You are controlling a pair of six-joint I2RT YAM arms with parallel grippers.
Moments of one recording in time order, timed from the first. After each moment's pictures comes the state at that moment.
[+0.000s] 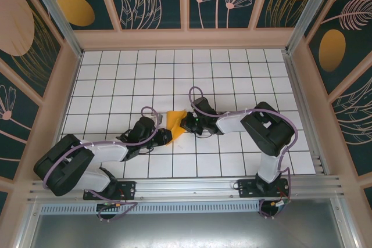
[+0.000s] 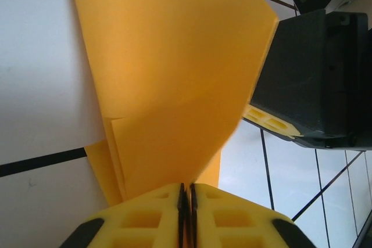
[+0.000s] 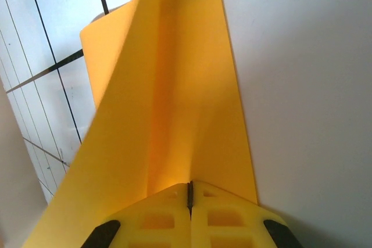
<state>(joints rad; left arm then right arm) -0.70 1.37 0.32 0.37 0.24 -0.85 0.77 1.83 0.82 0.19 -0.34 1.15</state>
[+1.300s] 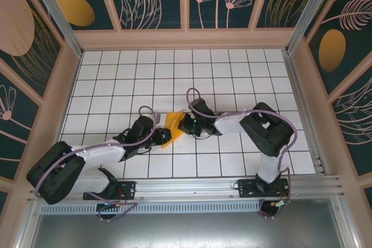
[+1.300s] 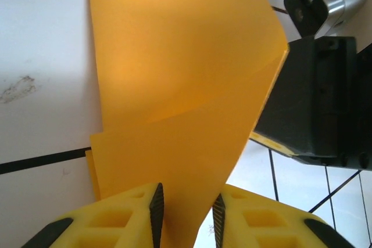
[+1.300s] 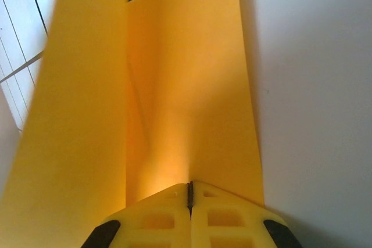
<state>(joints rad) -0.70 1.28 0.34 0.22 0.18 -0.82 0.80 1.84 0.83 0.17 -0.34 1.16</state>
